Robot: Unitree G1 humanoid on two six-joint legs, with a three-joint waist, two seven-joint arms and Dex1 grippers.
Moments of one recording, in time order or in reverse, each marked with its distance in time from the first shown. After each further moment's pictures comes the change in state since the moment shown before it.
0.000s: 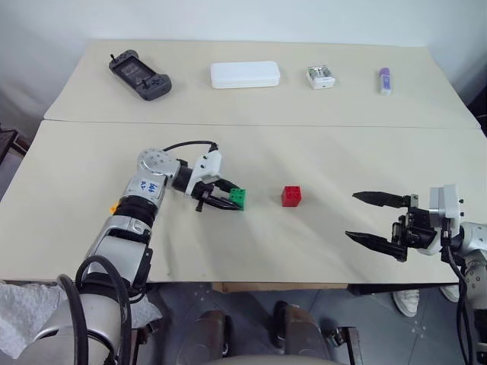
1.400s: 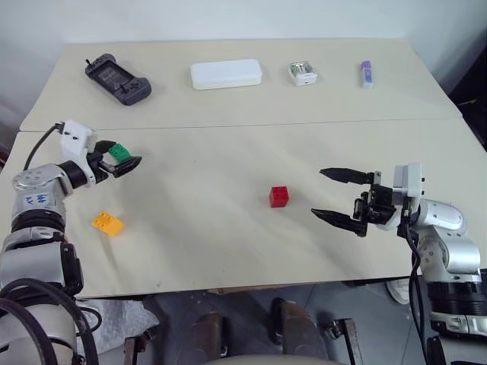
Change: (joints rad) left arm 0.050 0.408 0.361 0.304 -0.072 0.079 0.562; right arm -0.180 0.146 0.132 -0.013 -0.040 -0.039 -0.085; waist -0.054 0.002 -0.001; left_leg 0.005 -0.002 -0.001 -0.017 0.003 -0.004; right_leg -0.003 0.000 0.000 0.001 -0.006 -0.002
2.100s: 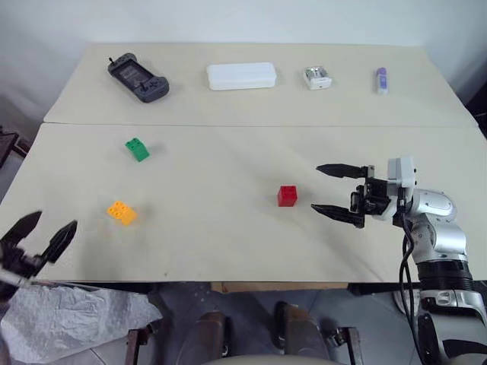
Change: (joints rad) left arm 0.920 -0.053 0.474 -1.027 -0.485 0.218 -0.007; right arm -0.183 0.014 0.043 0.298 -0.028 -0.111 0.159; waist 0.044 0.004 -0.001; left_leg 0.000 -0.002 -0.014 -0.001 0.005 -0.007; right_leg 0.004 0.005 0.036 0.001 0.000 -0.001
